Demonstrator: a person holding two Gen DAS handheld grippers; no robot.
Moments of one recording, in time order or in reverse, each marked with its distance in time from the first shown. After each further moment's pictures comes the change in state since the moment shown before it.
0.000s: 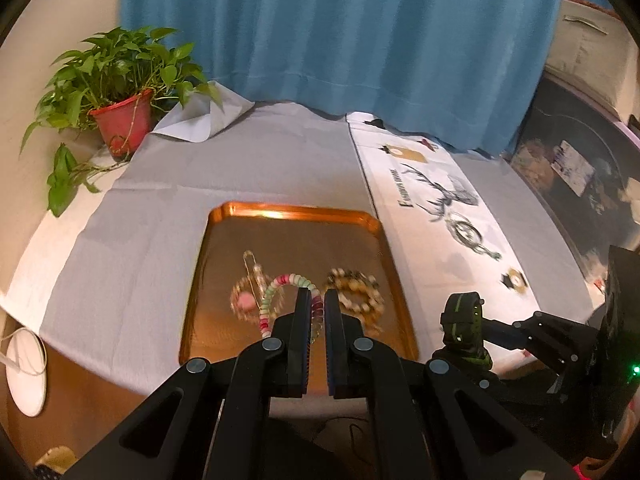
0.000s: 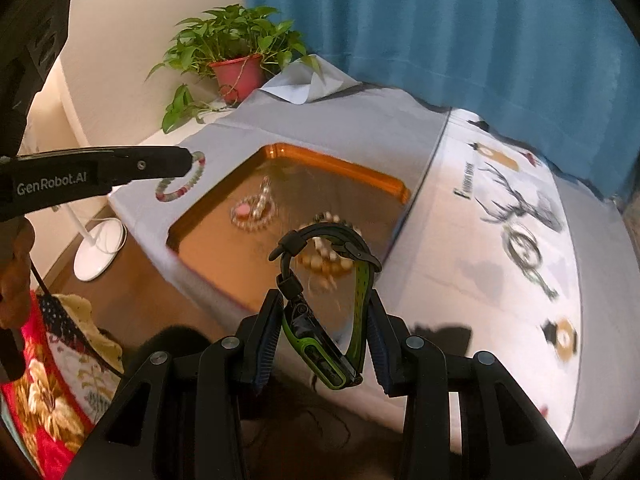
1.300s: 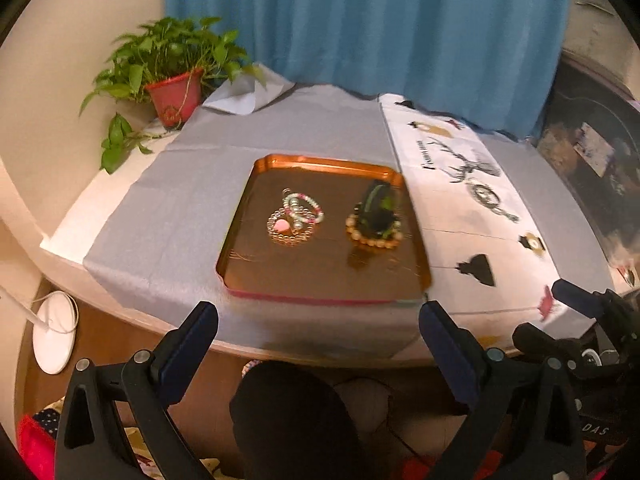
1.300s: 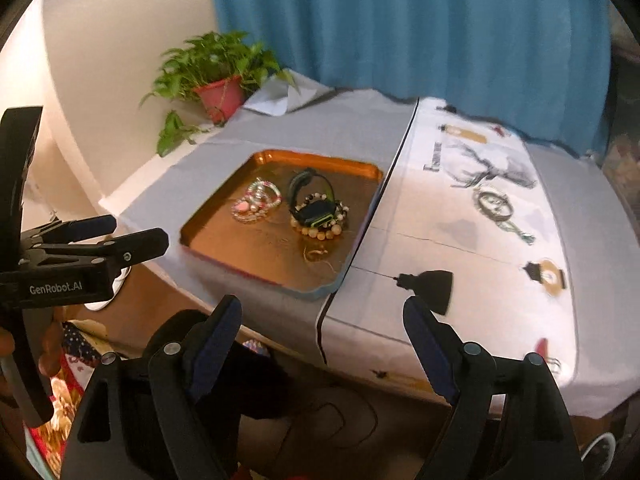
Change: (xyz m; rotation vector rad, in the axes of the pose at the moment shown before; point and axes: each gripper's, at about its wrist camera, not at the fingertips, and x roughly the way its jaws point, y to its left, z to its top) left arm -0.067 -0.022 -0.082 -0.028 0.016 0.149; right arm -0.069 -0.005 -0.053 0.131 -0.065 -0.018
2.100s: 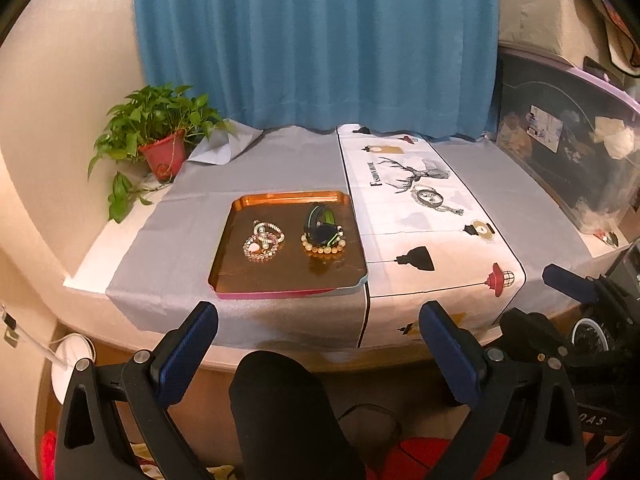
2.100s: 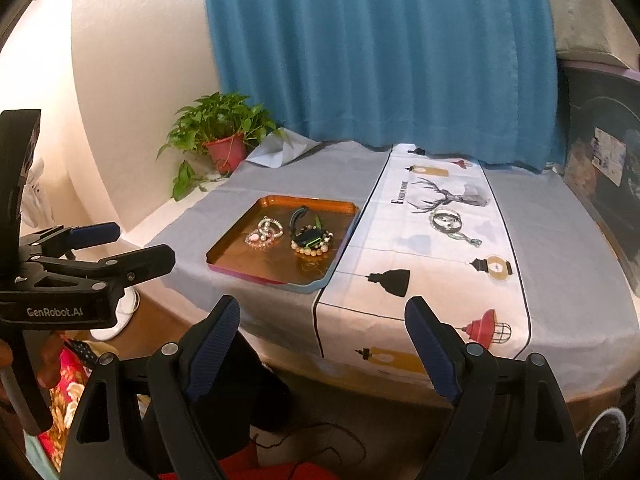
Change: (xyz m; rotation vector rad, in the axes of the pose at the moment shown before) left arm -0.096 -0.066 -0.032 0.141 -0.126 0.004; right arm -0.116 -0.005 -0.049 0.059 -0.182 -0.021
